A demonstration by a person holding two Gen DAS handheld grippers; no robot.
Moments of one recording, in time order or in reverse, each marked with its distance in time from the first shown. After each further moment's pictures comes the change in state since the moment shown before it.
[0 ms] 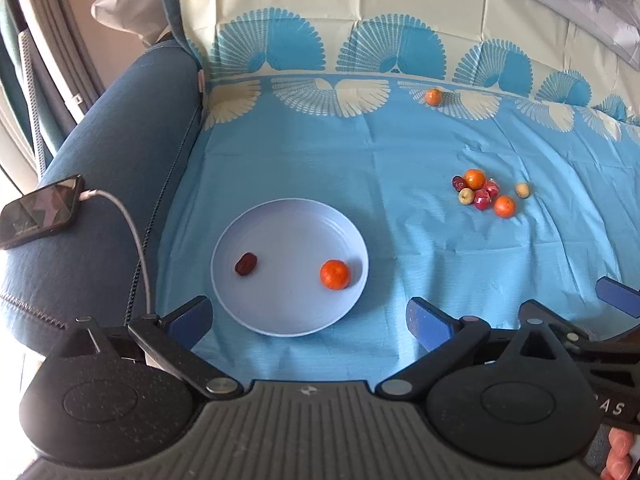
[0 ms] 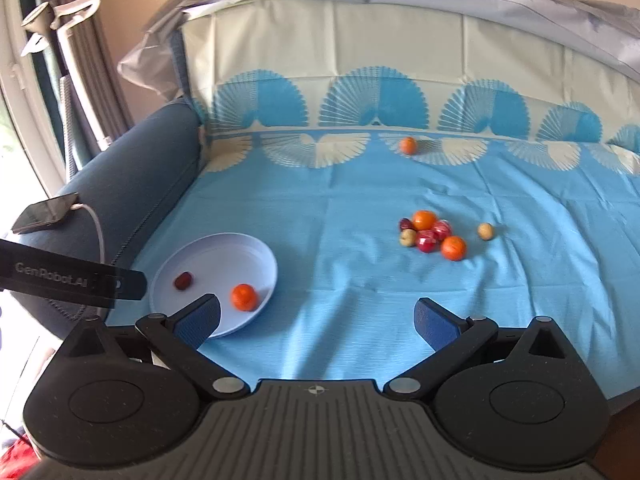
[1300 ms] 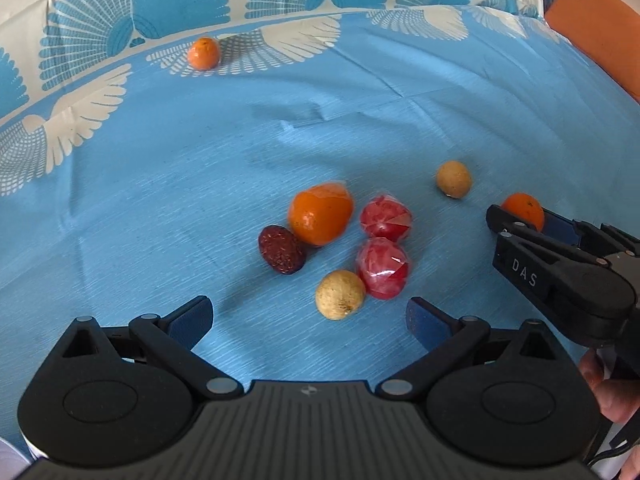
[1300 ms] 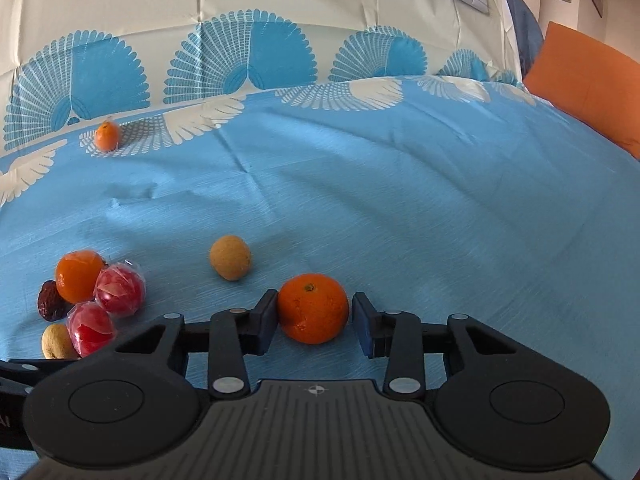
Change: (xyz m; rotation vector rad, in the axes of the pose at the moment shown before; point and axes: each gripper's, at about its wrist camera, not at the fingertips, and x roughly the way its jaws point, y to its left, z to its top) left arm 0.291 -0.212 0.099 0.379 0.025 -0.357; right arm 0.258 -0.188 0.004 0.246 -0.078 -0.539
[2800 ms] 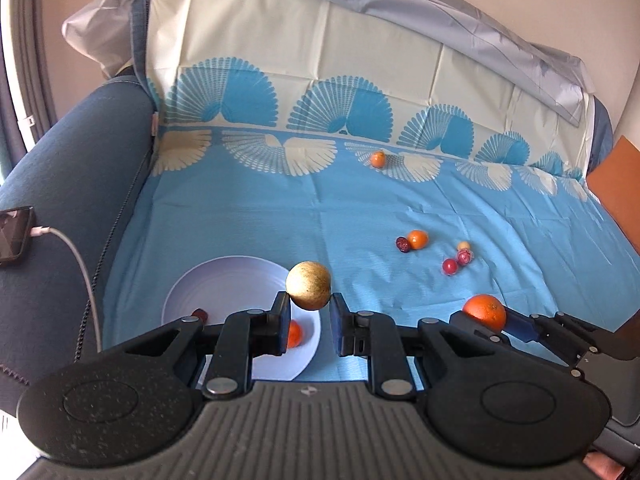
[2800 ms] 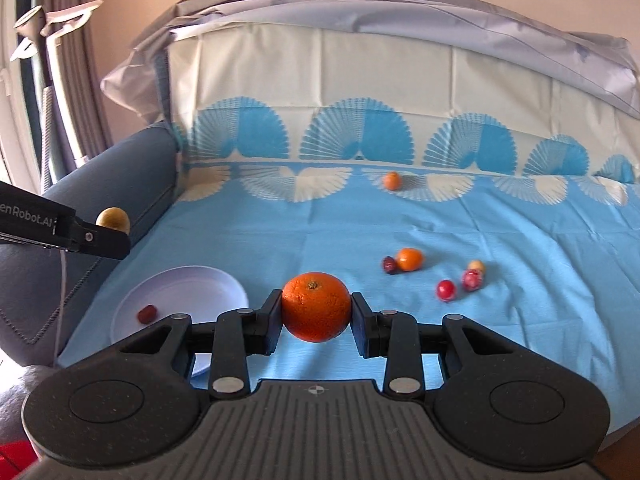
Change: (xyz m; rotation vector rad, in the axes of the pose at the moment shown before) left arm -0.361 0.078 -0.172 -0.403 -0.264 0.159; right arm -0.325 0.063 -0.023 -0.301 -0.081 0.577
